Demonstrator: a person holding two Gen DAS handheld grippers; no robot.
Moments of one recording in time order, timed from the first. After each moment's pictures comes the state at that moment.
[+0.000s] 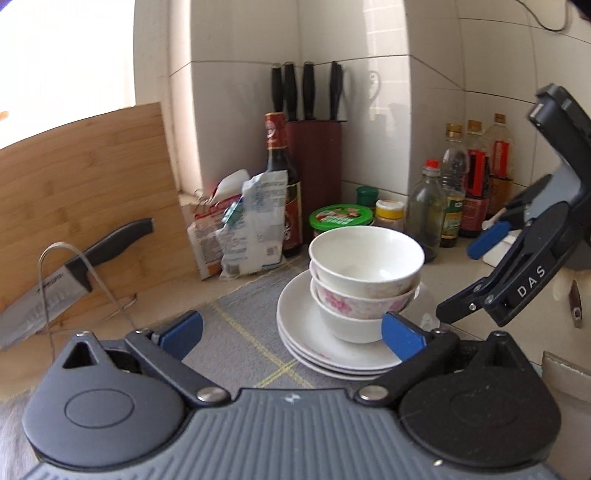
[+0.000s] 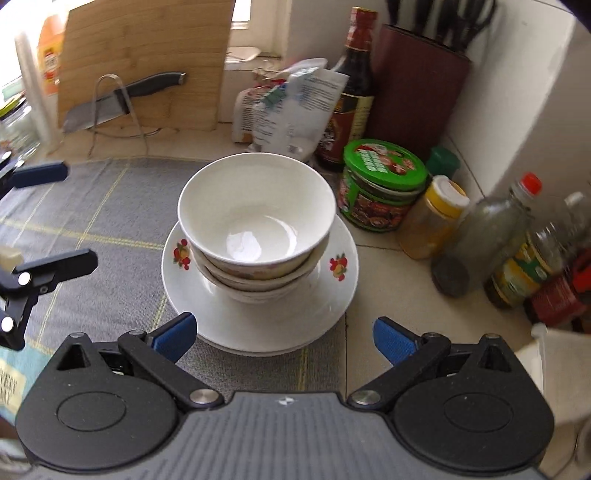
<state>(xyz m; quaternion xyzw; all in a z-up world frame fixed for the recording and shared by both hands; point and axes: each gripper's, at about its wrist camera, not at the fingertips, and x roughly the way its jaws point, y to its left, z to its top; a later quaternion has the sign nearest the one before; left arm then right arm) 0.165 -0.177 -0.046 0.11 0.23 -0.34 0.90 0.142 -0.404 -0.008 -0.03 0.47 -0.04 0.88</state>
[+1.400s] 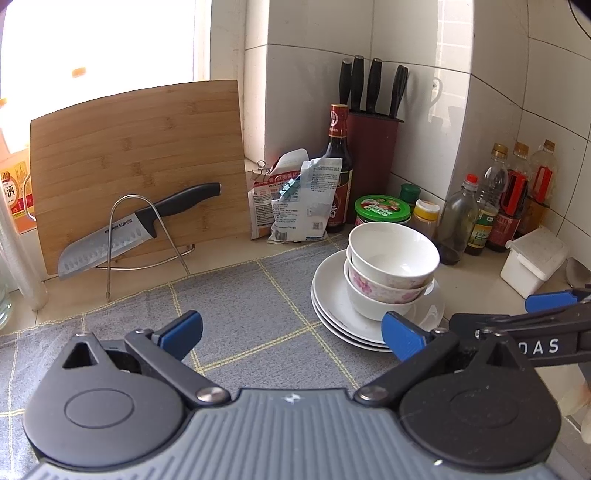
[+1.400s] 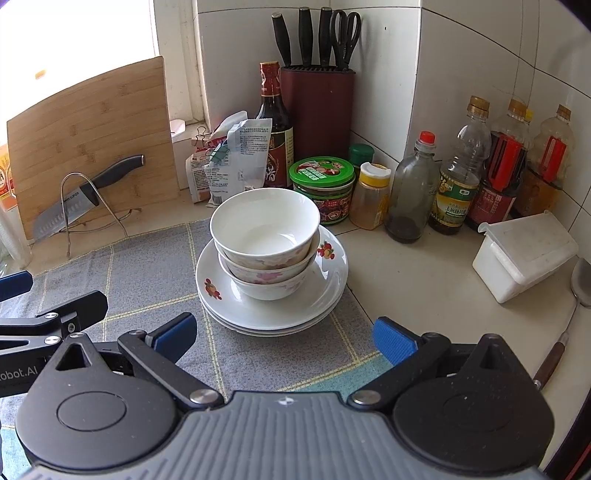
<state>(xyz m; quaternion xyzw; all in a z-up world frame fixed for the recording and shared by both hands) 0.140 -0.146 -0.010 0.07 0.29 -0.26 0.92 0.073 -0.334 0.025 0.09 0.38 -0.19 0.90</state>
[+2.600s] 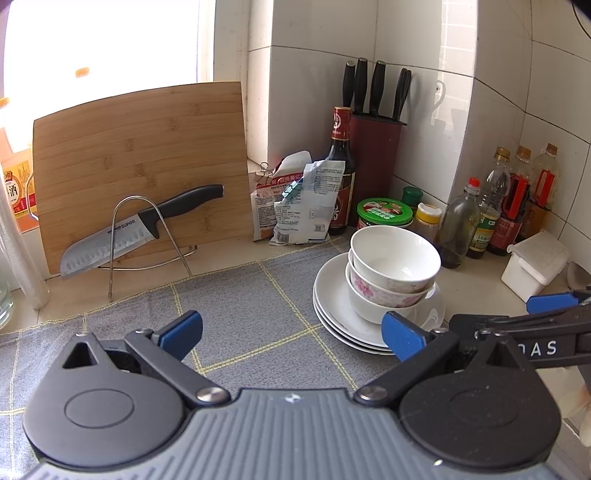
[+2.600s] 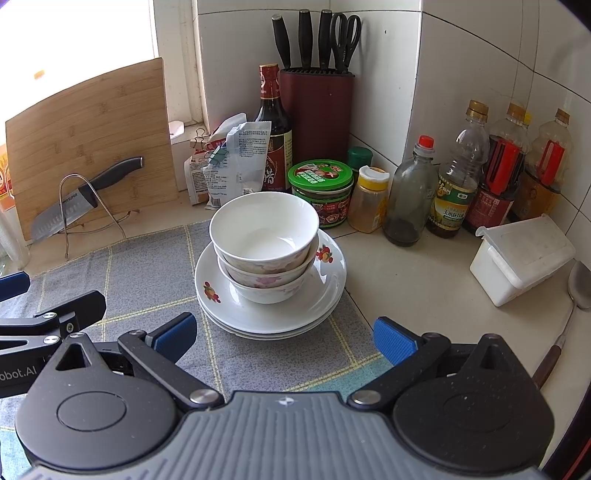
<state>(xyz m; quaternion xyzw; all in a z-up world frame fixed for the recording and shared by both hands) 0.141 -0.144 -0.008 0.07 0.30 -0.26 0.92 0.074 -0.333 0.028 0.09 0.38 -0.19 0.90</state>
